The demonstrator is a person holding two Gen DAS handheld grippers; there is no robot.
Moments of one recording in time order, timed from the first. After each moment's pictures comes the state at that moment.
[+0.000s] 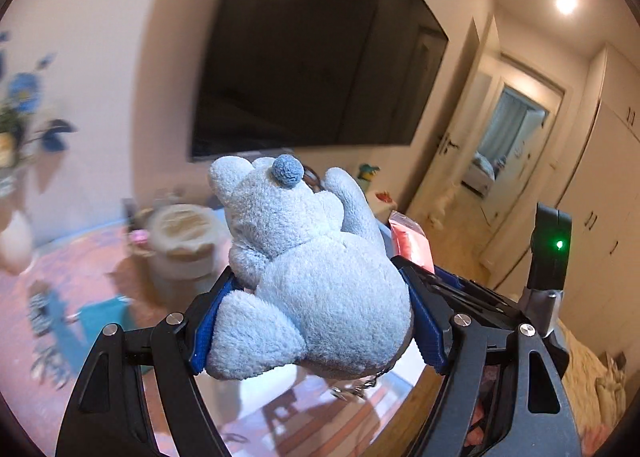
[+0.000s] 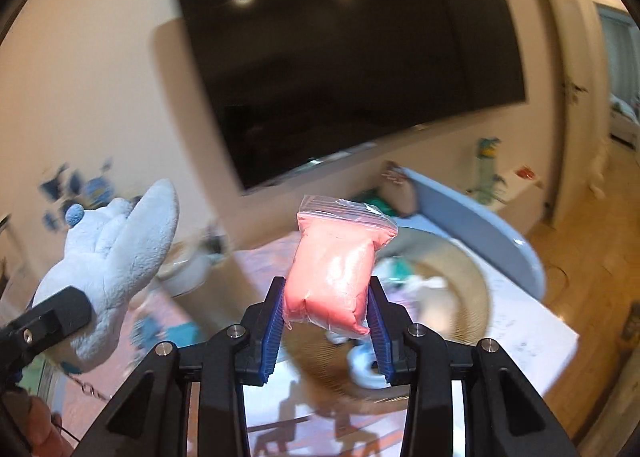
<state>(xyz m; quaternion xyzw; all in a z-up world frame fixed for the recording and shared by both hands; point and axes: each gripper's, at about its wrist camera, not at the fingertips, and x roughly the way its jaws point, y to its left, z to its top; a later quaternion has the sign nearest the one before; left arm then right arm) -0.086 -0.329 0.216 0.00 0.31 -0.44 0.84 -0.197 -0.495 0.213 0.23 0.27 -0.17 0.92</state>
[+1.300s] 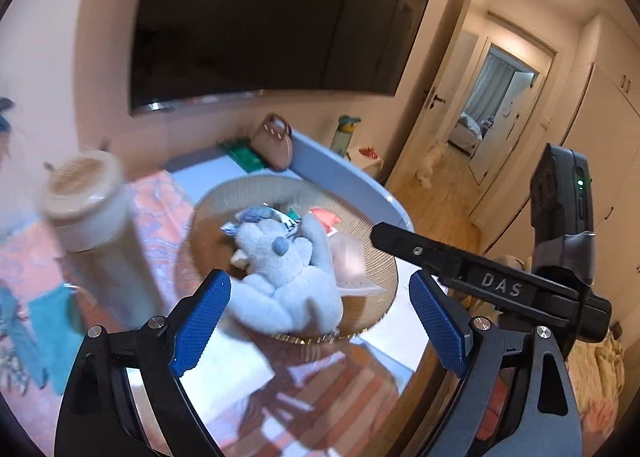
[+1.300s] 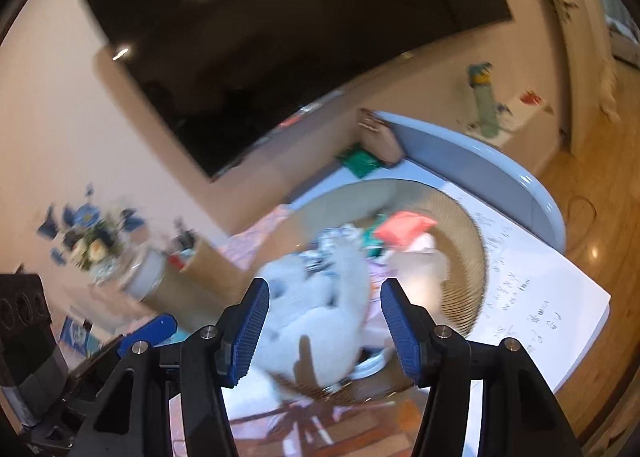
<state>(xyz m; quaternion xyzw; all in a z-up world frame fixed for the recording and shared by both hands) -0.104 -0.362 0.177 0.04 0.34 -0.46 0.82 -0.203 -0.528 0.179 0.30 0.30 -0.09 0.90</state>
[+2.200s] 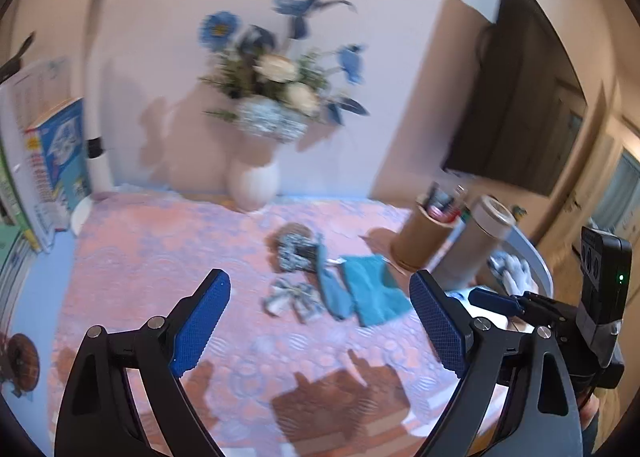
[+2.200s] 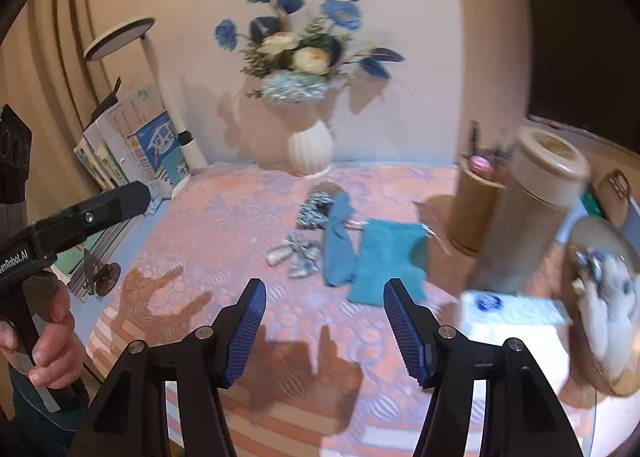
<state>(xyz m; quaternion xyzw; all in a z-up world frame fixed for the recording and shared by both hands) -0.065 -0.006 0.193 -0.07 0.31 -0.18 0.93 -0.105 -0.202 0.193 0.06 0.37 0.15 0.91</state>
